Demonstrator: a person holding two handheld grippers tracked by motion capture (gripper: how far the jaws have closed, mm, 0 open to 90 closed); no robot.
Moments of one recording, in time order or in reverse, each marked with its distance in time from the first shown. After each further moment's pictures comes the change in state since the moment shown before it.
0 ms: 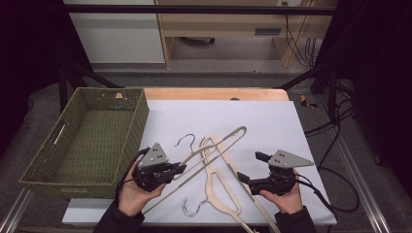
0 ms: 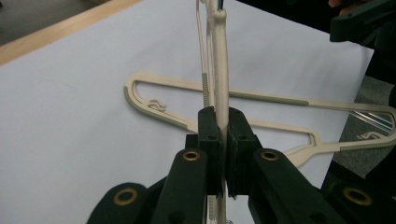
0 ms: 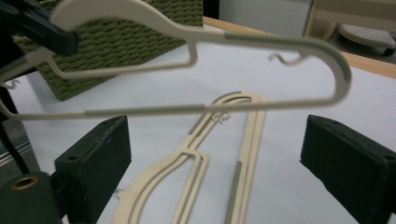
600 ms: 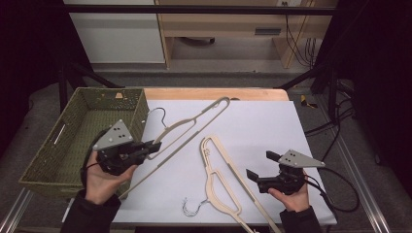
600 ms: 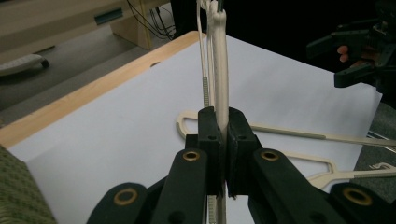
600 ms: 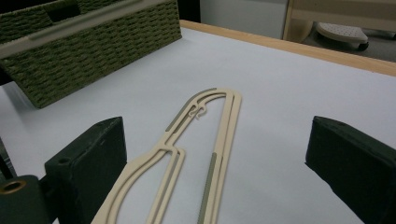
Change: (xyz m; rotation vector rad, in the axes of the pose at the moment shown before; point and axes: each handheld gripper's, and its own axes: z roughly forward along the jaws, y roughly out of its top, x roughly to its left) left arm 0.035 0.034 -0.075 -0.111 0.088 0.031; right arm -0.016 -0.009 -0.012 -0.022 -0.059 0.049
